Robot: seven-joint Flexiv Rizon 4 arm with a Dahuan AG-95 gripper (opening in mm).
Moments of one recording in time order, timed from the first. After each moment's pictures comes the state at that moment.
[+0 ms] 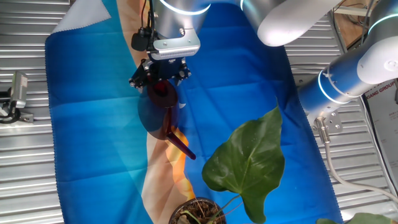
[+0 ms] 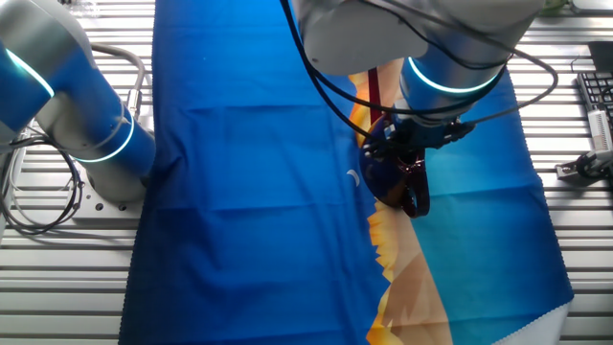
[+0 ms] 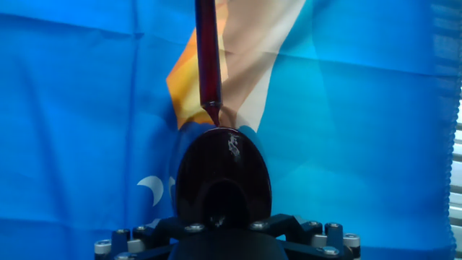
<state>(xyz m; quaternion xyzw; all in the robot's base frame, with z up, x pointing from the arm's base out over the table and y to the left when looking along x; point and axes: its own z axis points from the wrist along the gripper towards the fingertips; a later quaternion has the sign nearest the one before) 0.534 -0.025 0.126 -0.78 0.63 0.00 0.05</state>
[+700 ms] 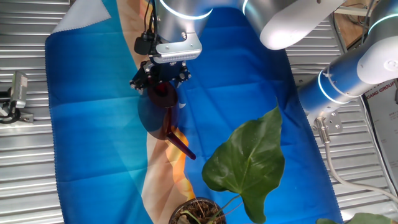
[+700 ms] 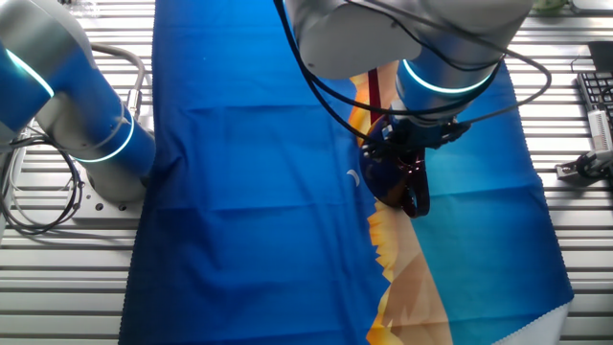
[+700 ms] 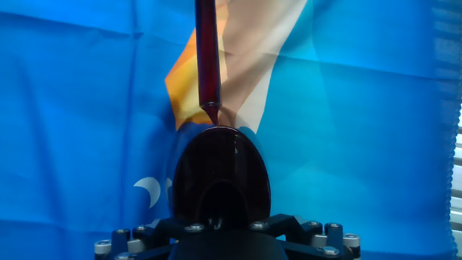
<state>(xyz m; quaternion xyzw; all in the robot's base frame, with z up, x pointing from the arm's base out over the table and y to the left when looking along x) 0.534 -0.023 0.120 -0.78 0.63 0.00 0.06</state>
